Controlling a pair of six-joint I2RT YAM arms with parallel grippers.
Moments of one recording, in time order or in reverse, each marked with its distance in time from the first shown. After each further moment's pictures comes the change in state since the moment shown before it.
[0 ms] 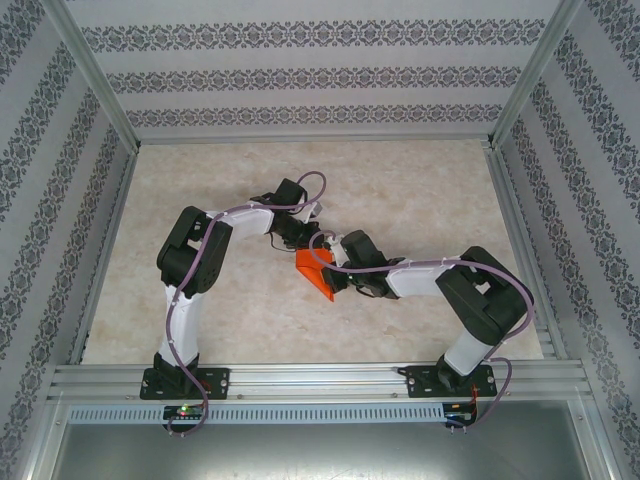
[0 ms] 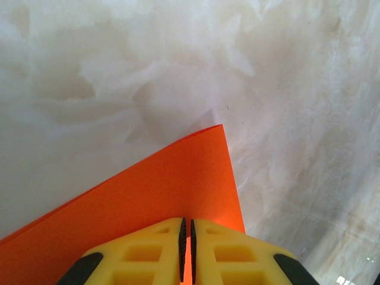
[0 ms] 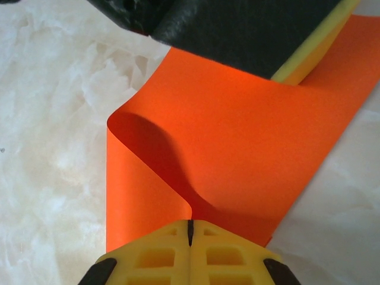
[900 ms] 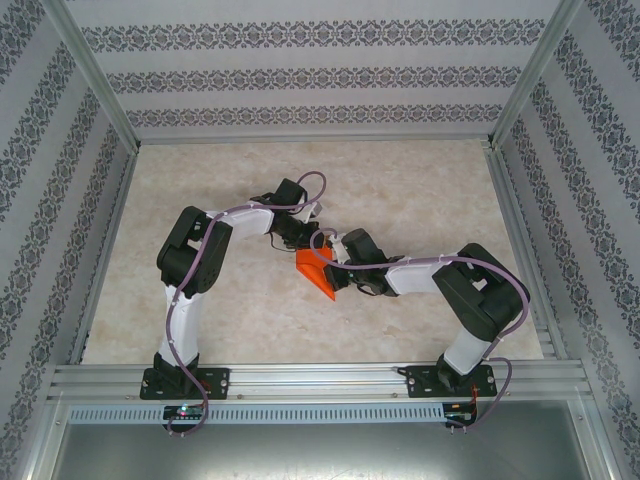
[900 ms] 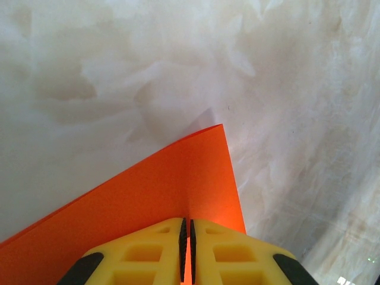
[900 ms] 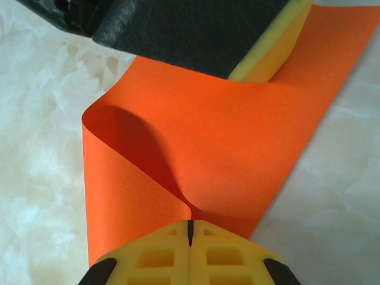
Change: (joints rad) left arm 0.000 0.000 0.000 0.000 -0.003 0.000; right arm -0.019 0.024 0.011 -0.007 0.016 0.006
